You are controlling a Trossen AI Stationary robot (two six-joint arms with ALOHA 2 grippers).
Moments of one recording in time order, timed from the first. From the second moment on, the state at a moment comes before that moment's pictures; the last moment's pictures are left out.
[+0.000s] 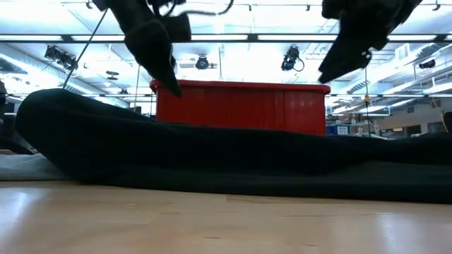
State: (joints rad) left arm 0.07 1.36 1.04 -0.63 -0.15 -0.01; right arm 0.30 1.20 0.83 -0.51 0.42 0.53
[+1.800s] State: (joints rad) left arm 0.29 1.44 1.07 -0.83 -0.23 0.30; right arm -0.15 1.68 0.90 0.20 0.07 -0.09
